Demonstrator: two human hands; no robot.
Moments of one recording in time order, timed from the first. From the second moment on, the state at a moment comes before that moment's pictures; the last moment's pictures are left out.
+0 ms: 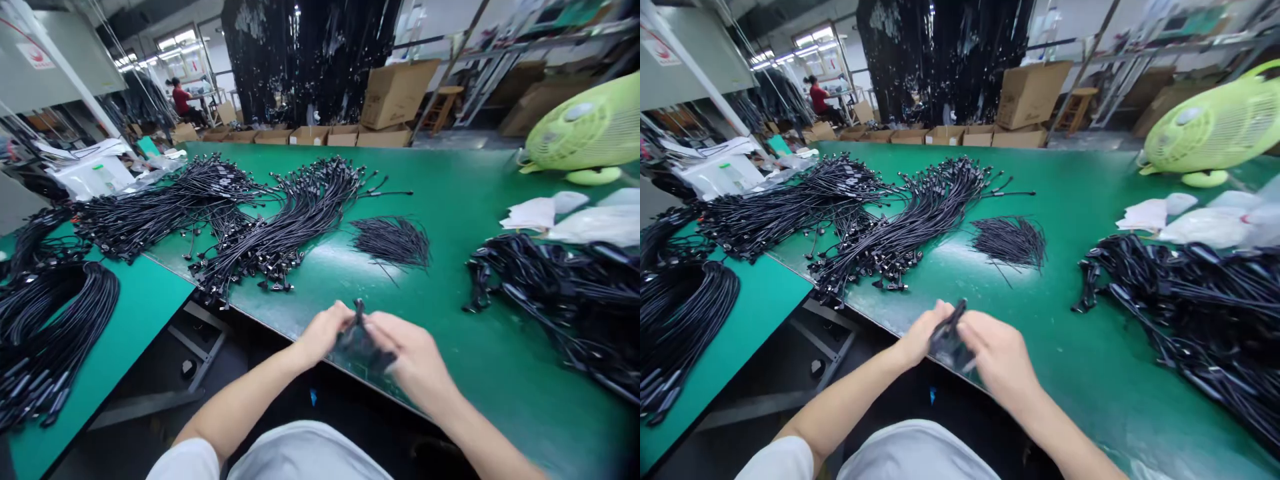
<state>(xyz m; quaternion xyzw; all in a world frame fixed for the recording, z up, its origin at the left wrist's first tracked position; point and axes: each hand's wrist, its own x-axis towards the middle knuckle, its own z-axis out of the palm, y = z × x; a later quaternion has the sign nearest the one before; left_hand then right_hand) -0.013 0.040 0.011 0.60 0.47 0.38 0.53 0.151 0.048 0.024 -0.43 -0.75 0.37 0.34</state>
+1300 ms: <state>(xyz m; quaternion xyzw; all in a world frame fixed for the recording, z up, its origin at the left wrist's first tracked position) -0.030 0.042 0.004 0.86 0.44 0.22 0.07 0.169 0.053 0.020 -0.36 -0.91 -0.04 0.20</state>
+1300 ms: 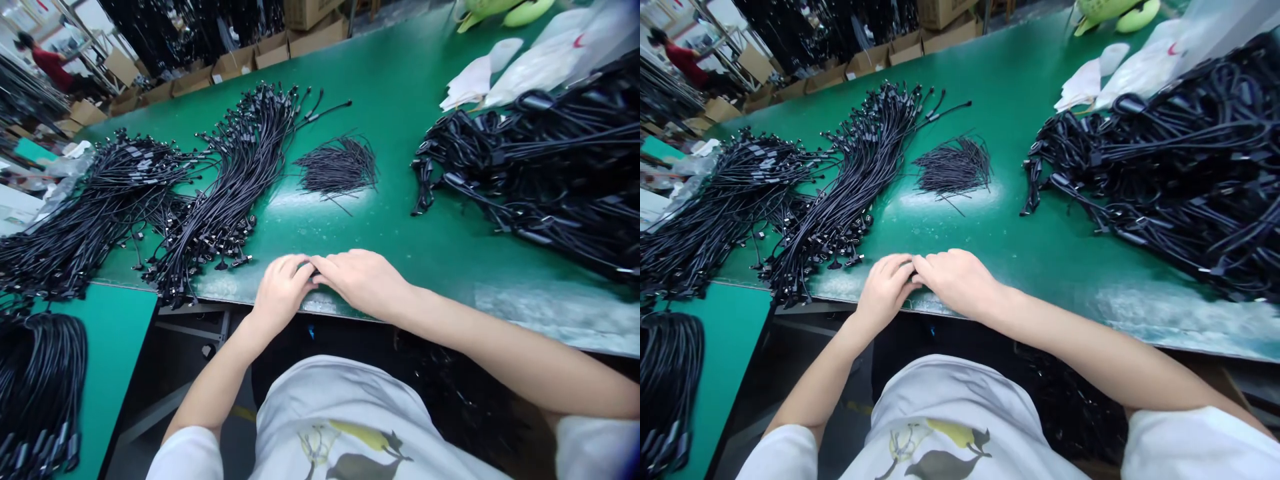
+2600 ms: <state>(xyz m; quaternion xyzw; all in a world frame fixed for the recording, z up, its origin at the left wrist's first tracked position) -0.025 0.045 0.009 0.54 0.45 0.37 0.61 0.160 0.061 -0.005 -0.44 -0.82 0.28 0.23</state>
